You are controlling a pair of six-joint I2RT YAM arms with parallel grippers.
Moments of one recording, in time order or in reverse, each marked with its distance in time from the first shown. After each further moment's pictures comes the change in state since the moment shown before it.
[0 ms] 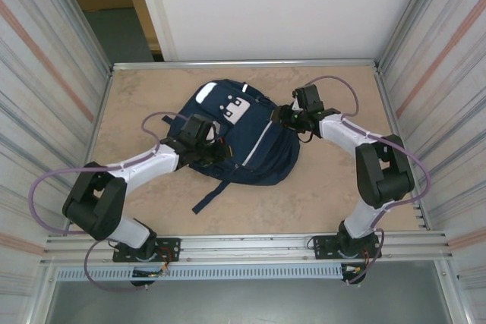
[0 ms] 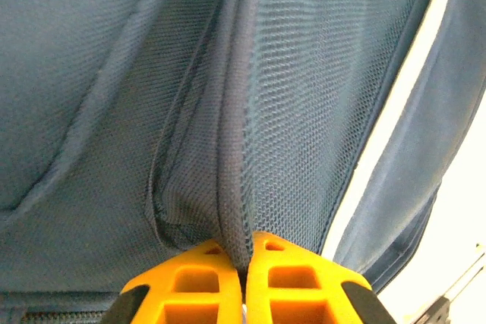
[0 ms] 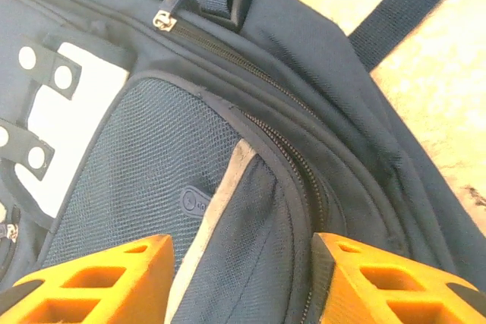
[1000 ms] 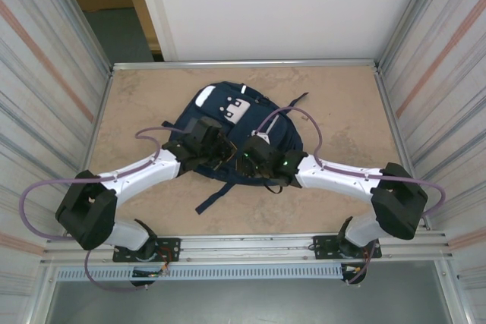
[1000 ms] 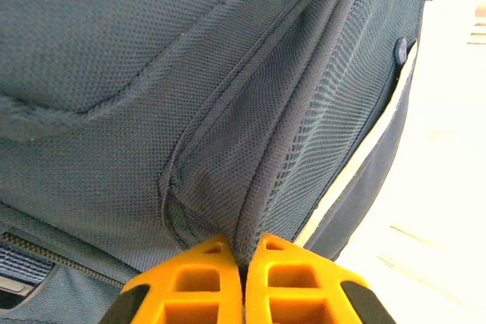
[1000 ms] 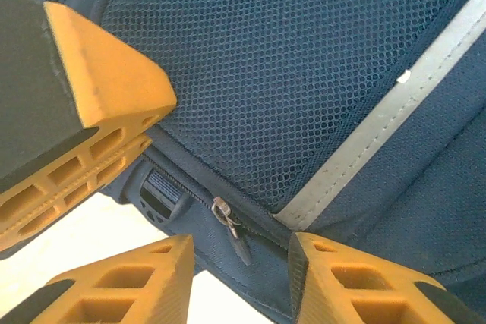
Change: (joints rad) left arm -0.115 -0.073 0.024 -0.005 -0.194 -0.536; right arm 0.651 -0.219 -0.166 -0.100 0.403 0.216
